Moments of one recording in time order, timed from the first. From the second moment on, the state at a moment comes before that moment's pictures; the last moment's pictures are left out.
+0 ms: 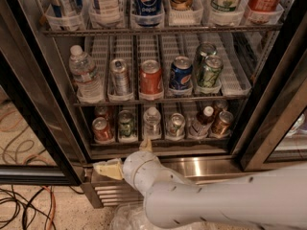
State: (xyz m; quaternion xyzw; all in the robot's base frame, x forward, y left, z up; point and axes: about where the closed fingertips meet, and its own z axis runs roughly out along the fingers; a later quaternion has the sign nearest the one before) arm 0.487 0.088 0.695 -0.25 0.80 0.17 0.52
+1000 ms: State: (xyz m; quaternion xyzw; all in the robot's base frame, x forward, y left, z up) arm 0.533 0.154 0.641 -0.08 0.80 0.21 0.56
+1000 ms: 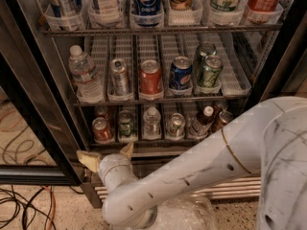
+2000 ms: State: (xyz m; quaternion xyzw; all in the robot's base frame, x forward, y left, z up) arm 0.525 0.157 0.656 -0.01 0.81 0.11 0.58
